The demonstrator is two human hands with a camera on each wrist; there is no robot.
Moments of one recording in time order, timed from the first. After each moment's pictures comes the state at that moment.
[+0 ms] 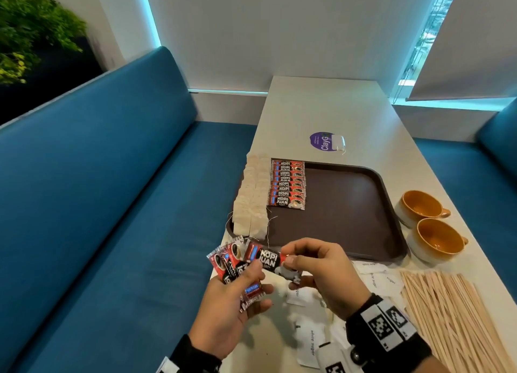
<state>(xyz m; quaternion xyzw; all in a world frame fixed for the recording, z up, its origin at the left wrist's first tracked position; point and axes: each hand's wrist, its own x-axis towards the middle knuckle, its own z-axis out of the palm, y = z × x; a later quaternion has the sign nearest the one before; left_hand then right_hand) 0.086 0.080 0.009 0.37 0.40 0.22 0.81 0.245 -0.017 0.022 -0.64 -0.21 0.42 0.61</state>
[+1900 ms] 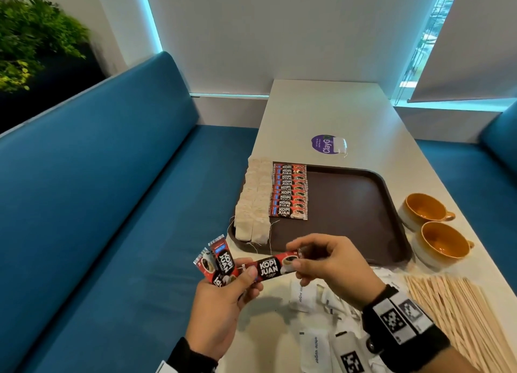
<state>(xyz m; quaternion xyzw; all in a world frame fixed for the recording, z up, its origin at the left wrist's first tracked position) 0.084 0.093 -0.002 0.38 0.38 0.30 0.78 0.269 -0.017 0.027 -0.63 -0.28 0.42 0.59</state>
